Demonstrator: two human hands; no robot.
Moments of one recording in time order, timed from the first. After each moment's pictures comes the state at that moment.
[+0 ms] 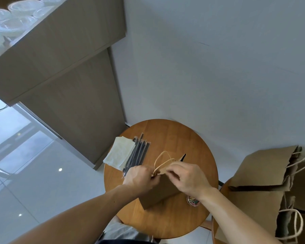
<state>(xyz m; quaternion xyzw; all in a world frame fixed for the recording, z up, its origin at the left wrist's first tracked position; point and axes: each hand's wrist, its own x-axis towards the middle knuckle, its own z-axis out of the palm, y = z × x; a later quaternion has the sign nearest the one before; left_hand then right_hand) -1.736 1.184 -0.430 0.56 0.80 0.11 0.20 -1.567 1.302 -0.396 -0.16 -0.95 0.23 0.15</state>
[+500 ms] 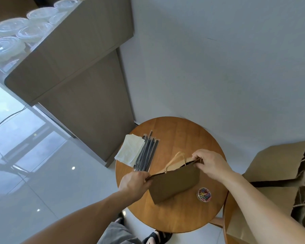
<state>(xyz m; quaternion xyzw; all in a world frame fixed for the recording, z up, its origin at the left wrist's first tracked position) -1.756 1.131 -0.438 0.49 0.83 0.06 0.24 -1.544 1.358 -0.420 -0.32 -0.91 0.25 -0.02</state>
